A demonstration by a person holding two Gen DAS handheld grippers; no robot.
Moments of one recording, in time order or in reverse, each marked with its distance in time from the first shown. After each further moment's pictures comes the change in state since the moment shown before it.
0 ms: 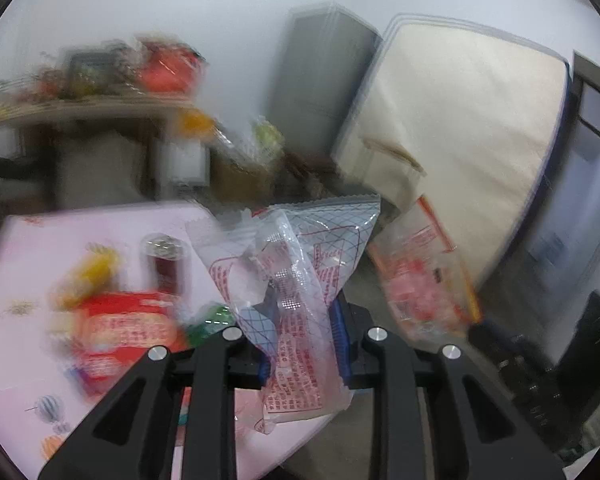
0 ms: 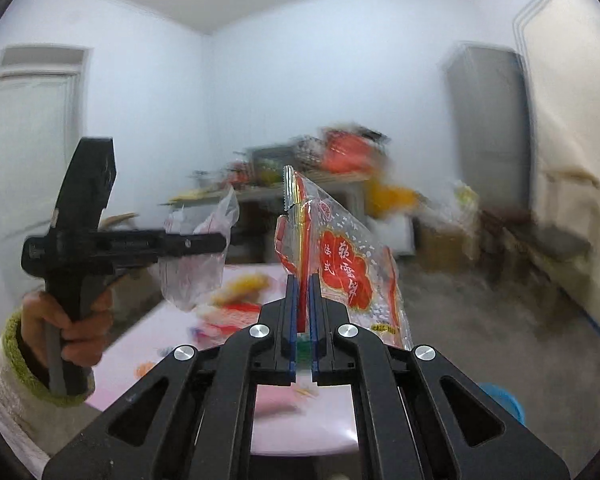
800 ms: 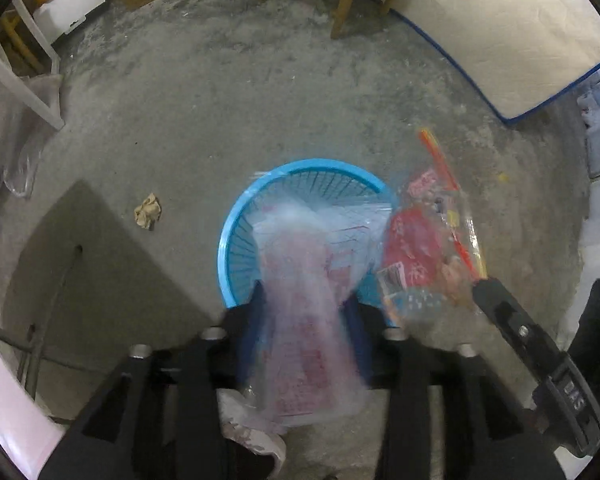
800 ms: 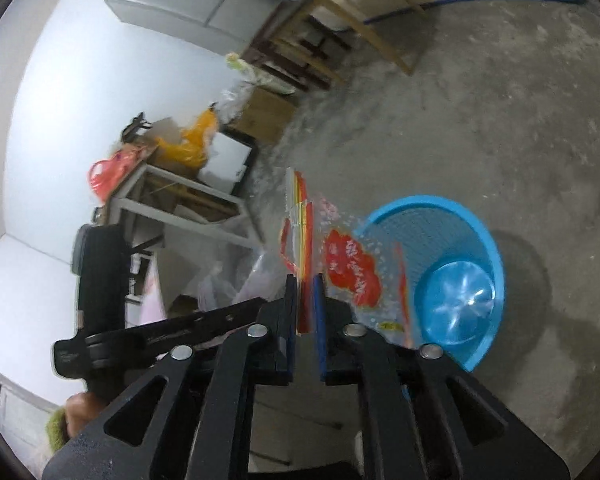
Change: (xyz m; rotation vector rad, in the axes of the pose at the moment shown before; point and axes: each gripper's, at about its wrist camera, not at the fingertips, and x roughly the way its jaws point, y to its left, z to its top) left arm 0.531 -0.118 -0.082 0.158 0.848 0.137; right arm 0.151 -0.362 -0.195 0.986 0.254 -0.160
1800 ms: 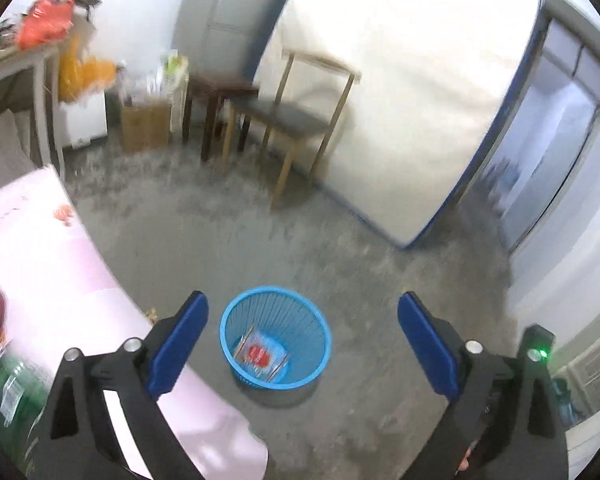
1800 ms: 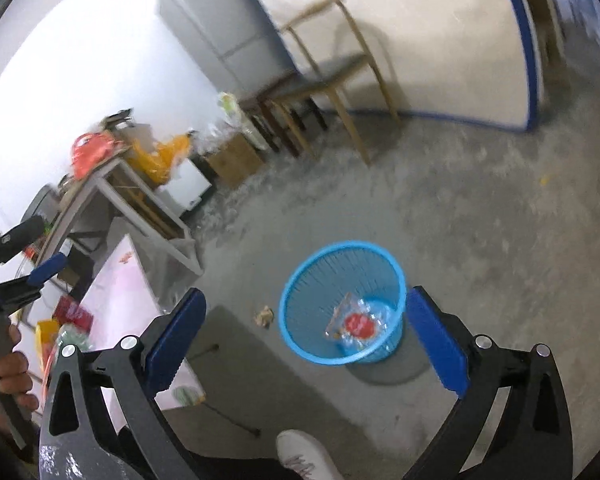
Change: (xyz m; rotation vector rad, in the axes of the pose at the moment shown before) left arm -0.268 0.077 -0.201 0.047 -0.706 -0.277; right arm -0.151 0.116 -0.101 -0.347 -0.300 -0.262
